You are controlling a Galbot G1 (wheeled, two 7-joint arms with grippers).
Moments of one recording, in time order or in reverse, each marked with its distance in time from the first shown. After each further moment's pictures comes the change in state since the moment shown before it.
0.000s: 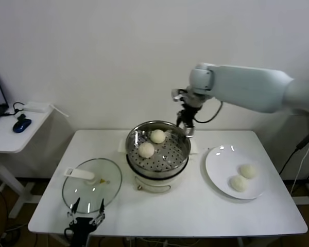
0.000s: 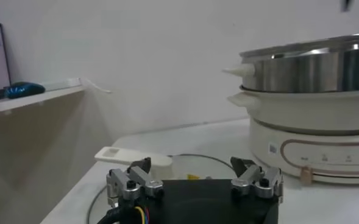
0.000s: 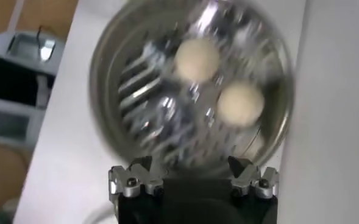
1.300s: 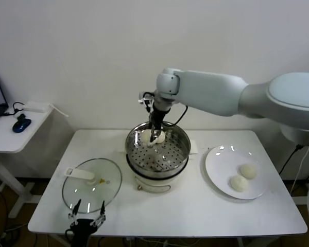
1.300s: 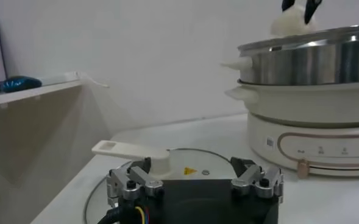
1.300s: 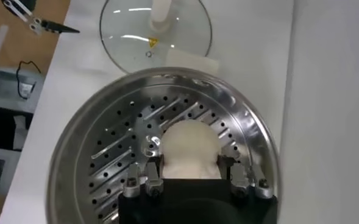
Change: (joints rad) left arm -0.001 0.003 0.001 0.017 -0.002 -0.002 0.002; right arm -0.174 0.303 0.178 -0.193 0.064 -0.155 0.099
